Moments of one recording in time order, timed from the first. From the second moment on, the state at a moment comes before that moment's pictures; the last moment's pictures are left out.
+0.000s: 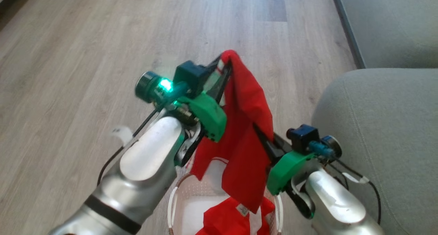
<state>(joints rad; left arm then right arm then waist) -0.72 0.06 -0.77 0.49 -0.41 0.05 -0.10 -0.40 -0.06 0.51 0.64 0.31 0.13 -0.26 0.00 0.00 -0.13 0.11</state>
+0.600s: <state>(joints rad) -0.48 0.09 -0.76 0.56 -0.46 0.06 -0.24 -0.44 -0.07 0.26 0.54 0.19 0.13 -0.25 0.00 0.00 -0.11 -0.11</state>
